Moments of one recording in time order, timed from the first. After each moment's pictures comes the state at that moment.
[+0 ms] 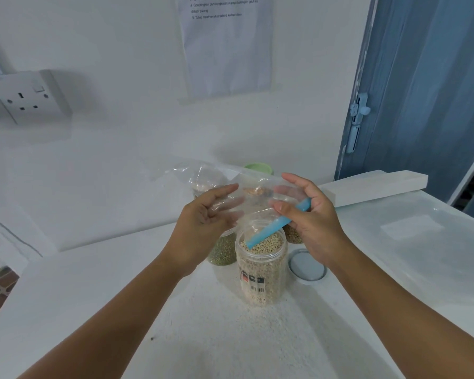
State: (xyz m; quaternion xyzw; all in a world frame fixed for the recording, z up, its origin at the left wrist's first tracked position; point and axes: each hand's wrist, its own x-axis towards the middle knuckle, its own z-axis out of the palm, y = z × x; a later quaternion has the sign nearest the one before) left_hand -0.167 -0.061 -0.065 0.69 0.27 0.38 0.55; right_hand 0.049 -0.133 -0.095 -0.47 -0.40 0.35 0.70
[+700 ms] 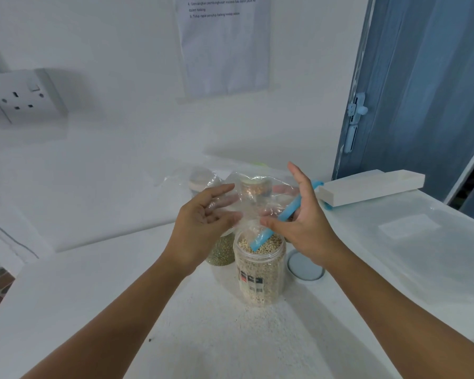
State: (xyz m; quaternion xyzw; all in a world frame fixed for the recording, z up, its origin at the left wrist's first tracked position) left_hand -0.162 -0.061 -0.068 0.68 0.28 0.41 0.53; right_hand 0.041 -0.138 -0.094 -0.54 -0.51 0.26 0.61
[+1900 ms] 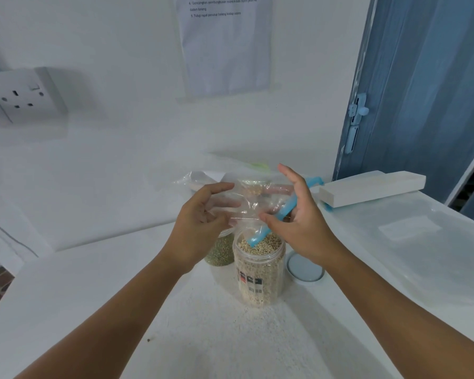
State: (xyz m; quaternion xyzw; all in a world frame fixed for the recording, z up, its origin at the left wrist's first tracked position) left_hand -0.162 -0.053 -0.068 0.71 0.27 0.41 0.50; right_hand 0.041 -0.136 -0.094 -0.54 -0.54 0.25 0.60
